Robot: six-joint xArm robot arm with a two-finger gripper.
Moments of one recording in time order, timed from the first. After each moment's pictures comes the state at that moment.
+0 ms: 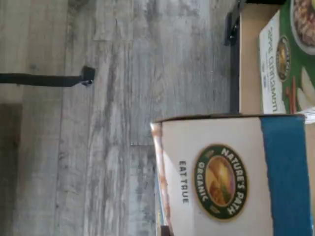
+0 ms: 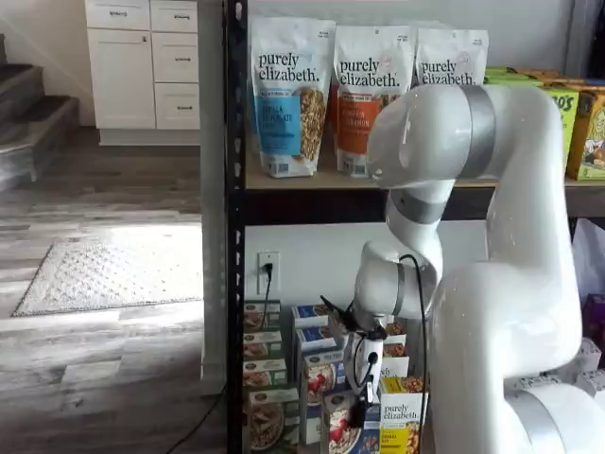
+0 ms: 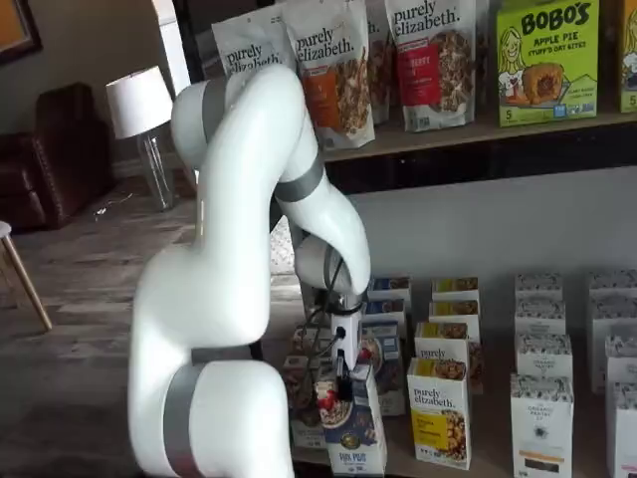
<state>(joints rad) 0.04 0.55 -0.98 0.28 0.49 -1.78</state>
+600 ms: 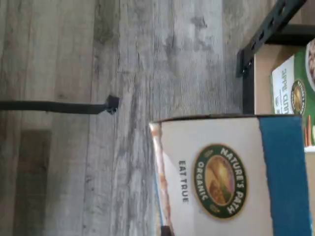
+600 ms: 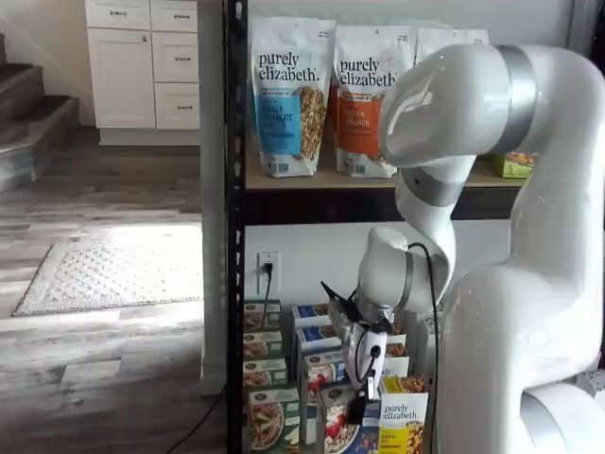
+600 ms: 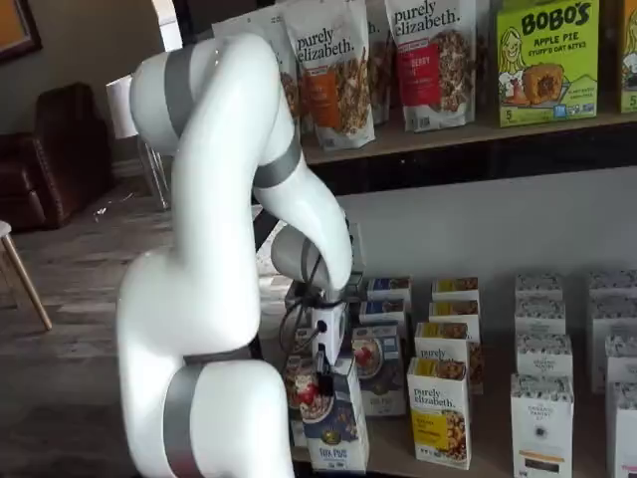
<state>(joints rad) 0.09 0.30 -0.75 0.37 0.48 -1.81</state>
